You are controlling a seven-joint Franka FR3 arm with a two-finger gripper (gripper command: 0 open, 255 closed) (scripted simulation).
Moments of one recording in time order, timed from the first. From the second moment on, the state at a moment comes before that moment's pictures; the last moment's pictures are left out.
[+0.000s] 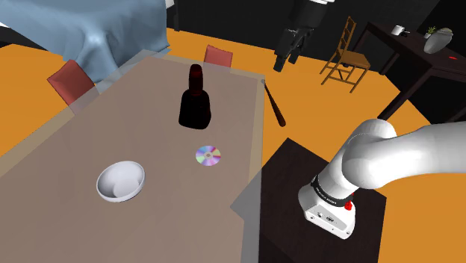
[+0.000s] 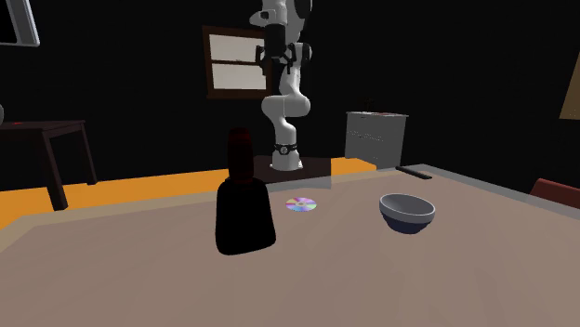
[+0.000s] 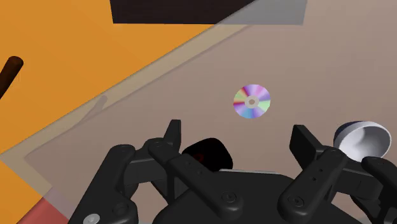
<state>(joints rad) -0.01 -0.79 0.04 -2.30 0.06 1.56 0.03</state>
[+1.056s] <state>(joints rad) -0.08 -0.30 0.12 -2.11 0.11 1.87 0.32</state>
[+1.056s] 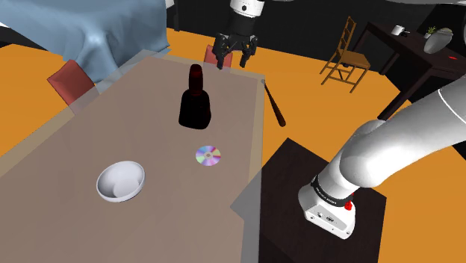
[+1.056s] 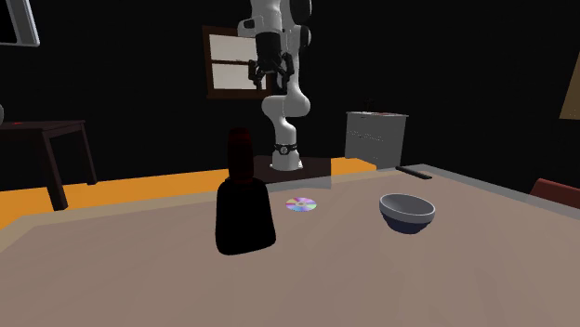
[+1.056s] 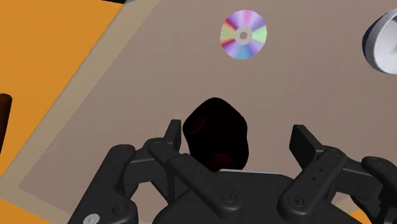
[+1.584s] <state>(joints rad) -0.11 0.00 0.13 -1.89 0.10 1.97 0.48</state>
